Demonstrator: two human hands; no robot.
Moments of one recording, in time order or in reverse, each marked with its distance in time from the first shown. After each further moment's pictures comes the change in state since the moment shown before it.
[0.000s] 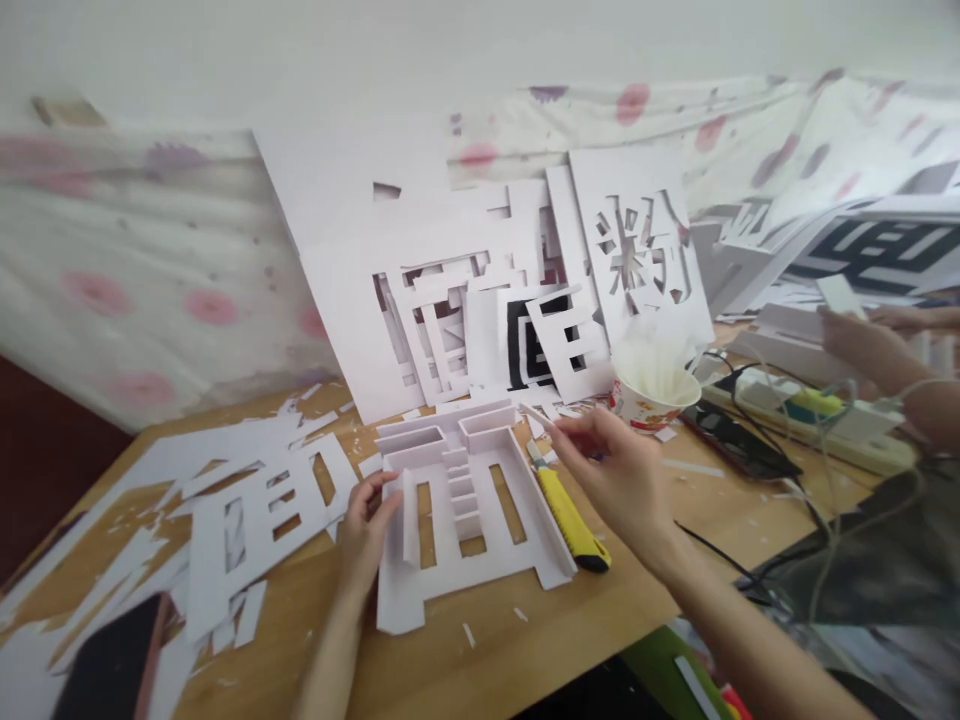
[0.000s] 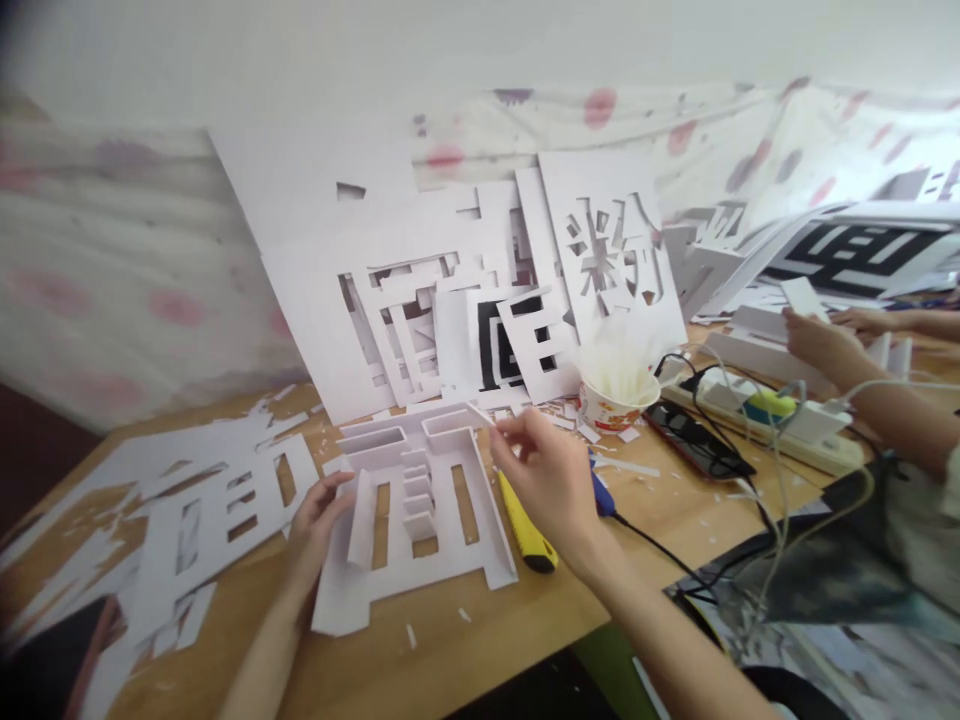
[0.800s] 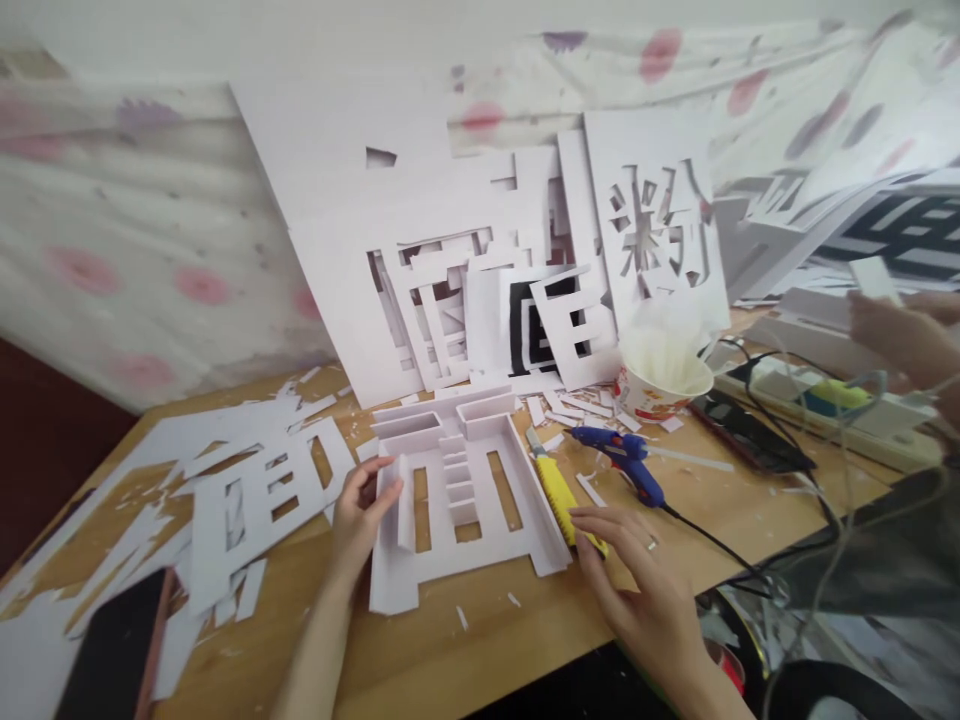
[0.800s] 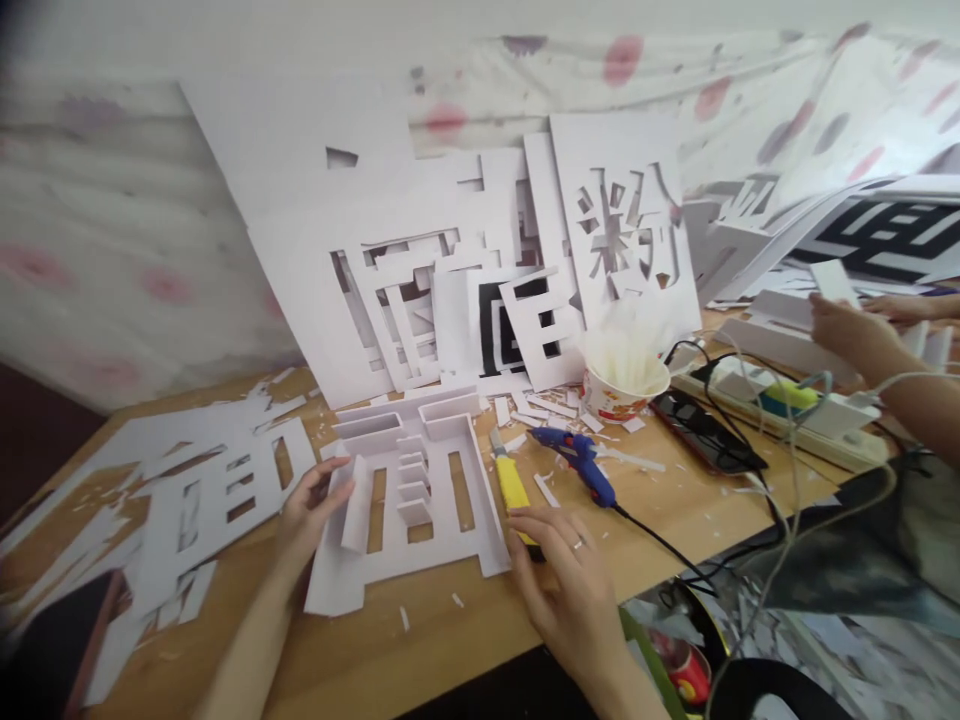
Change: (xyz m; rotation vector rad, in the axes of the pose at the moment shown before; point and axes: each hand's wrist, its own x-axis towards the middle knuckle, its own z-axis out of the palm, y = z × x) left_hand -0.006 0.011 -0.001 0.027 -0.014 -0.003; right_hand -0.098 0.031 -0.021 -0.129 -0.113 -0.304
